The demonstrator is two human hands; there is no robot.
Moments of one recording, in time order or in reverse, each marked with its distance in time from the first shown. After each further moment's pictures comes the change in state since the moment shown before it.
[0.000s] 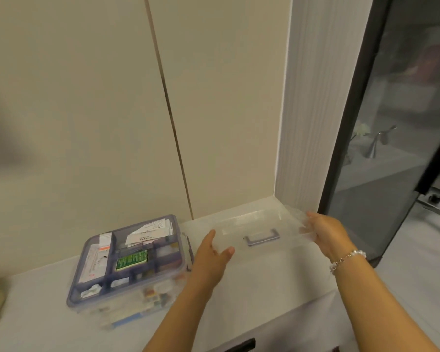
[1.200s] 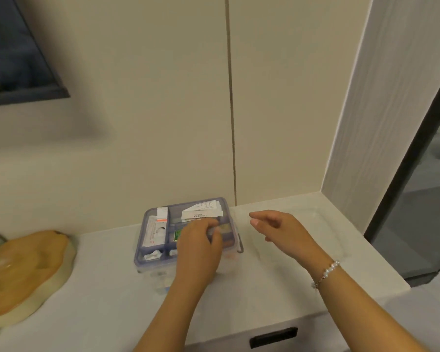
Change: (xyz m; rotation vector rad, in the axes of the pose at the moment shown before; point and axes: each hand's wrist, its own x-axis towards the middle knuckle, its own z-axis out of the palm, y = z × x) left_hand -0.046 0.008 -0.106 0.514 0.478 0.317; right_hand -0.113 0.007 0.134 -0.424 -0.531 -0.564
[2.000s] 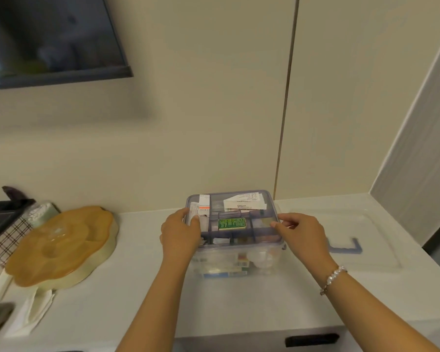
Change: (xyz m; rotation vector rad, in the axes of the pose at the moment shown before) left_hand 0.030 -0.084 -0.063 -0.010 0.124 -0.392; right_hand 0.021 0.001 0.071 -0.144 0.246 0.010
